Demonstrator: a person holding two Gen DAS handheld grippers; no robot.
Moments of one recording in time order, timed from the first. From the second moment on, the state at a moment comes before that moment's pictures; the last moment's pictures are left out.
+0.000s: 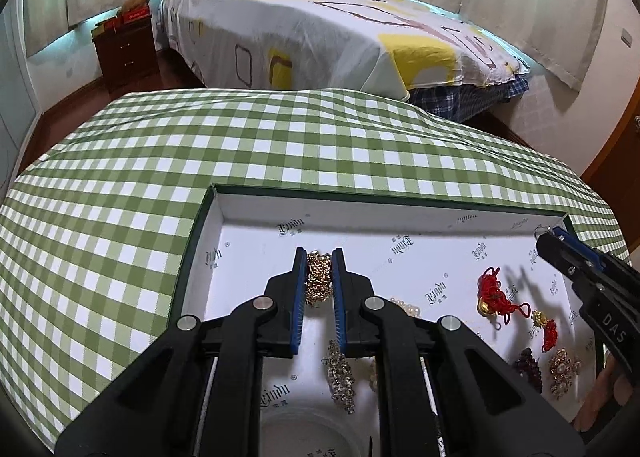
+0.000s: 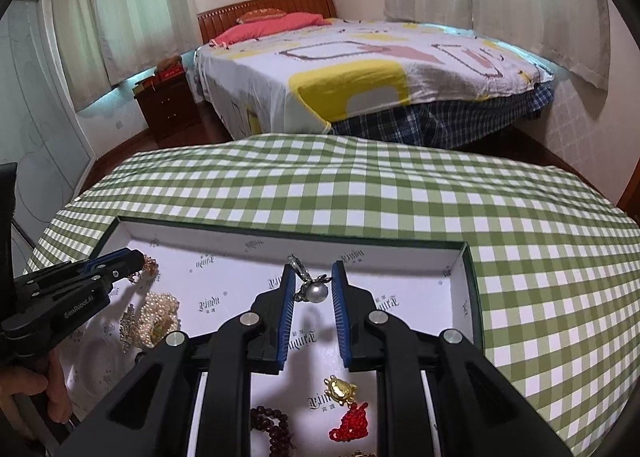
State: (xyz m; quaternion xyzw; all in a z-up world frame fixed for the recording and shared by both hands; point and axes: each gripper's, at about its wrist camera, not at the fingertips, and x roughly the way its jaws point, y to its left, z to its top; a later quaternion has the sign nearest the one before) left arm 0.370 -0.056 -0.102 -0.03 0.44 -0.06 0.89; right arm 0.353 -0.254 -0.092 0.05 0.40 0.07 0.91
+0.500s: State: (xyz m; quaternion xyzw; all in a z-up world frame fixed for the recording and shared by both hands) left arm 0.380 -0.068 -0.111 -0.01 0.47 -0.07 0.88; right arm 0.364 -0.257 -0.105 0.05 0.45 0.07 0.89
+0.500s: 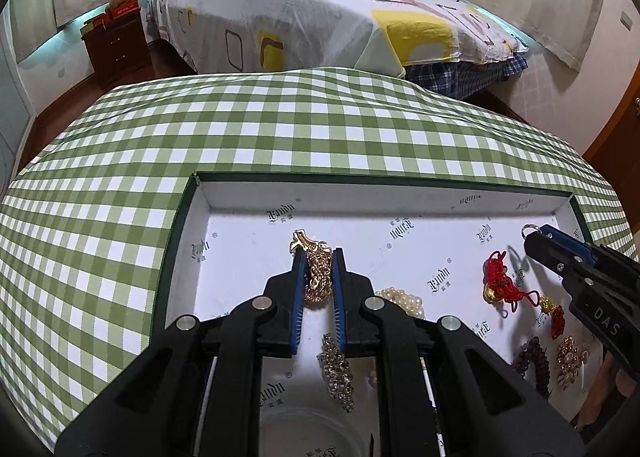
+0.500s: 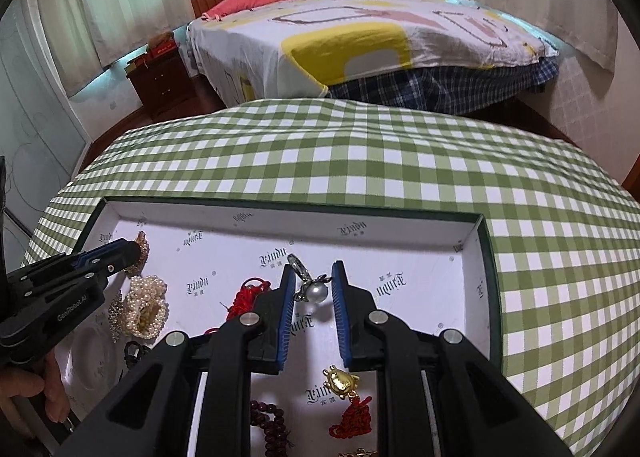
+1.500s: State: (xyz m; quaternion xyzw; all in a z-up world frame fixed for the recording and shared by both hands) left arm 0.371 -0.080 -0.099 0.03 0.45 -0.07 0.89; right arm 0.353 -0.262 -0.095 0.06 0.42 0.05 0.90
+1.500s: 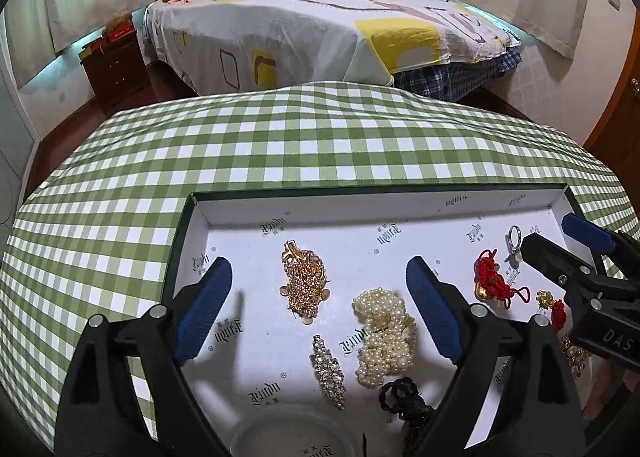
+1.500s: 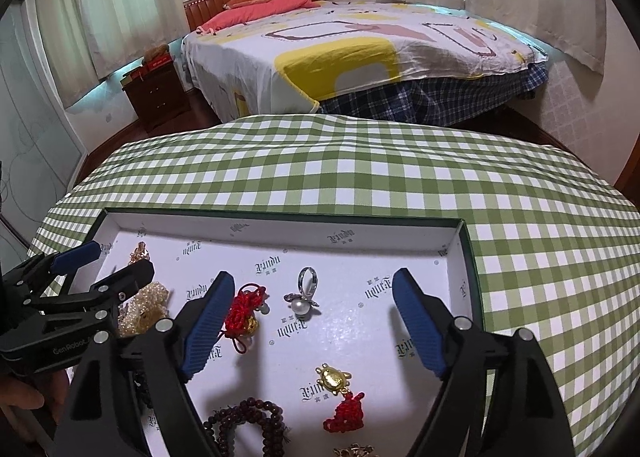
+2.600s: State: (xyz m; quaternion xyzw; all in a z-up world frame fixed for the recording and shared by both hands) left arm 0.253 -0.063 -0.037 0.00 0.37 -0.07 0.93; right arm 0.255 -0.260 -0.057 0.05 0.37 0.03 0.93
